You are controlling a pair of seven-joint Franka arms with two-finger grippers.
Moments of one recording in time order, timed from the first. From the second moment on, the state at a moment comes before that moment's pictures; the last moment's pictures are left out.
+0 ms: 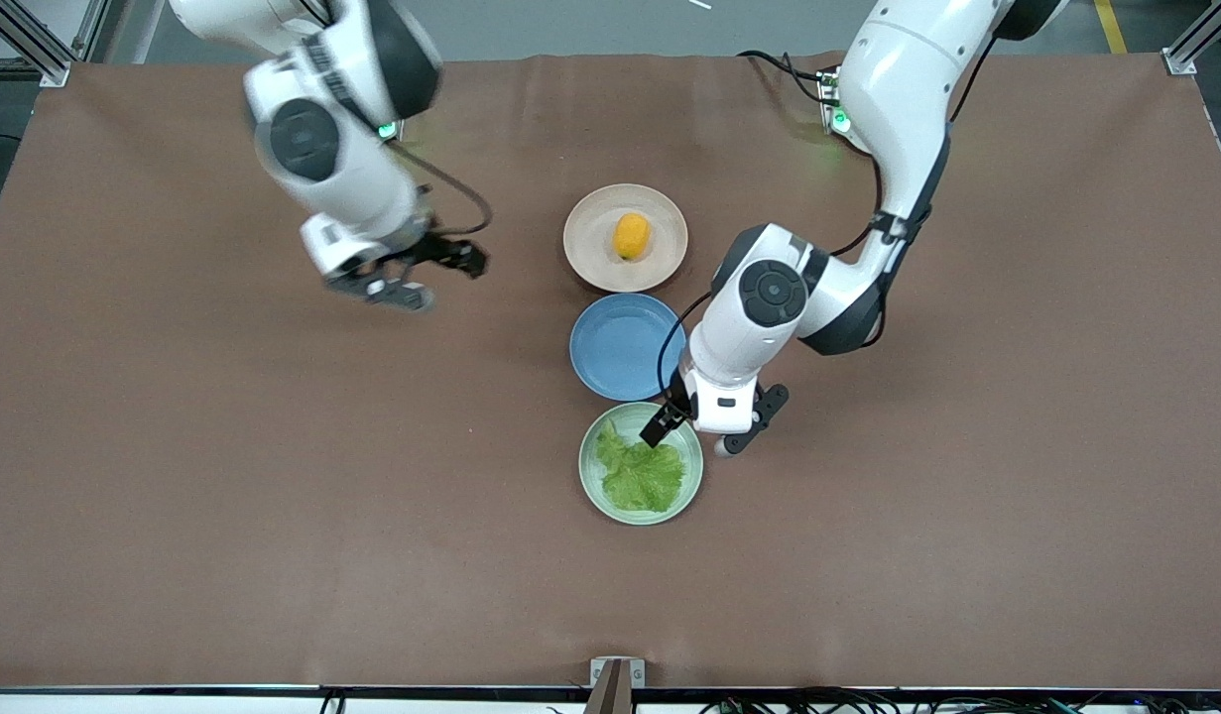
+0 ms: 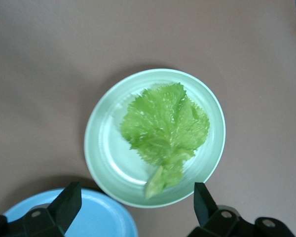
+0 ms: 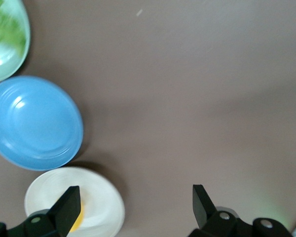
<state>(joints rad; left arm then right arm) -0.53 0.69 -0.09 -1.51 -0.11 2.47 -1.36 0.60 0.06 0.04 -2.03 0.15 2.01 0.86</state>
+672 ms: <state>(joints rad) -0.61 0.83 -0.02 -1.48 -0.10 2.71 -1.59 1.00 0.35 0.03 -2.09 0.12 2.52 1.36</state>
